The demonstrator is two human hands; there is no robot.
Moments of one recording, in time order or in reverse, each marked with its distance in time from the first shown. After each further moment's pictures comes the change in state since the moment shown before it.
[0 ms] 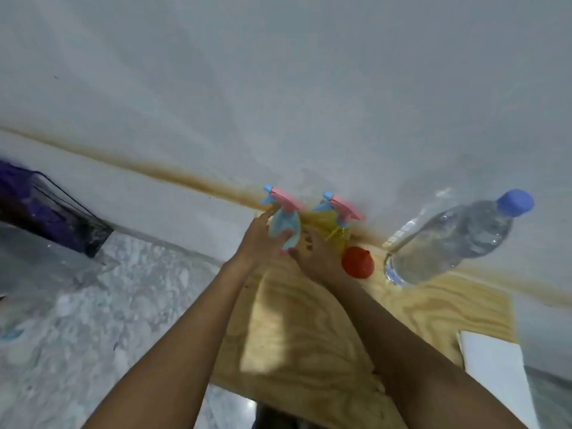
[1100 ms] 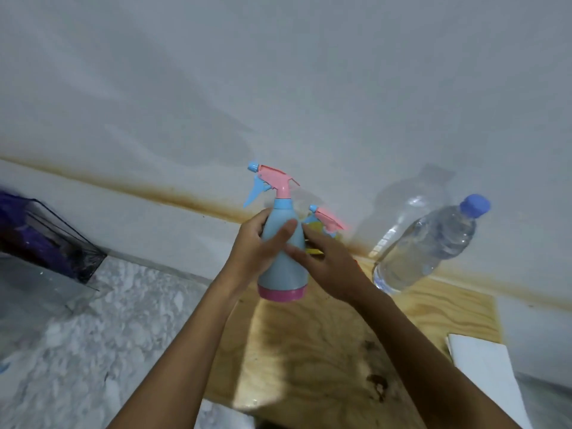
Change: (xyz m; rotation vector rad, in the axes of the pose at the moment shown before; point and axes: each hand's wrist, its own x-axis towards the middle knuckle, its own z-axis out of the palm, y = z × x) left_hand -0.062 0.066 -0.028 -0.523 0.024 0.235; right_hand -0.060 -0.050 -0.049 0.090 -0.001 -0.334
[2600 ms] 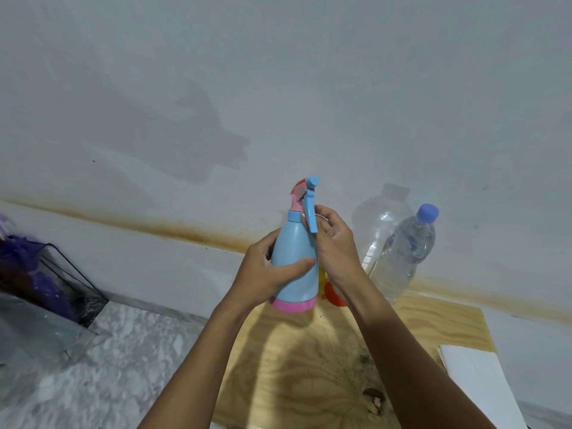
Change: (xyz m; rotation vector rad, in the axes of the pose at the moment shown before) left_hand -0.070 0.054 0.024 0.088 -0.081 0.100; right_hand -0.026 -0.064 -0.015 0.516 0.407 0.033
